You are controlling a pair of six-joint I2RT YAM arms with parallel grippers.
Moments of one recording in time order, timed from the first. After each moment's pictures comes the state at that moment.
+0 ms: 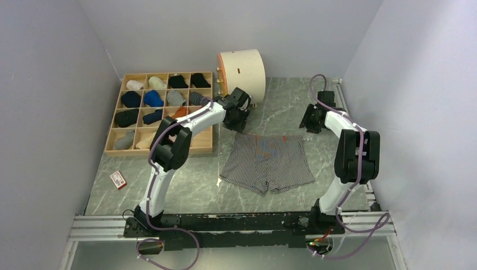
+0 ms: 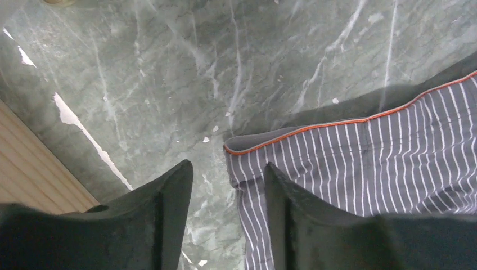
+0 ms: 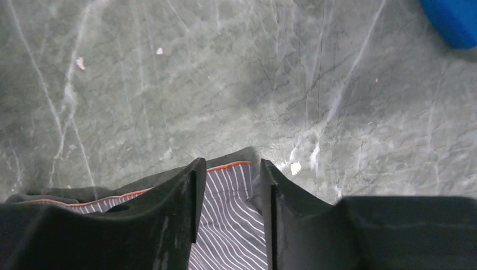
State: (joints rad) left arm -0.66 2.22 1.84 -0.67 -0.03 -0.25; right arm -0.08 1.77 1.15 -0.39 -0.08 0.37
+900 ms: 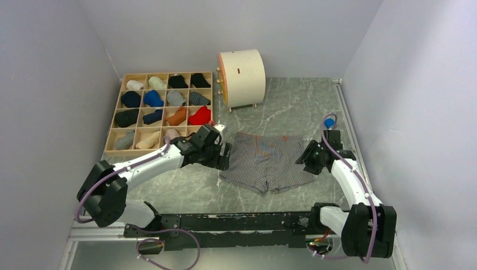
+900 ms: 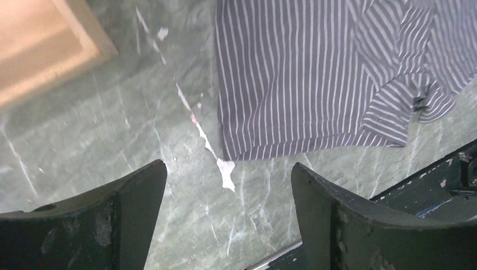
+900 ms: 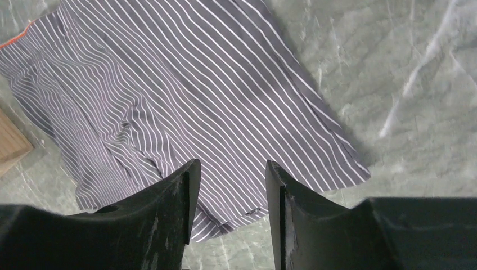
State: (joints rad) left arm -0.76 1.42 0.95 -0.48 0.04 -0.41; right arm -0.07 1.08 0.60 -0.58 -0.19 0.57
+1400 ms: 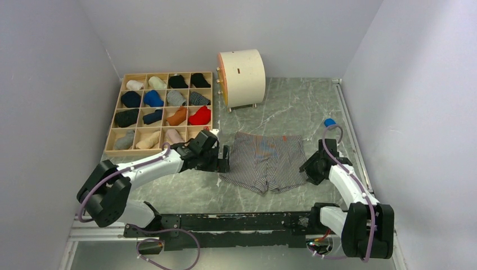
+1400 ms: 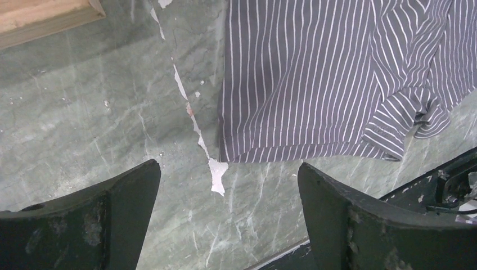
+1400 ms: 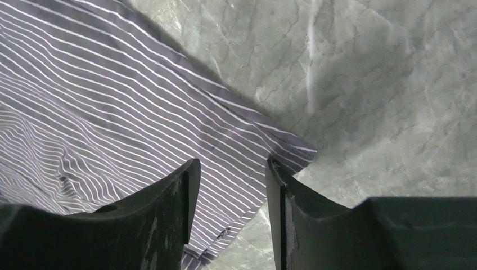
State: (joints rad) left arm -0.75 1.39 0.79 -0.35 0.06 -0.59; right arm -0.06 1.06 0.47 -0.58 -0.01 0.77
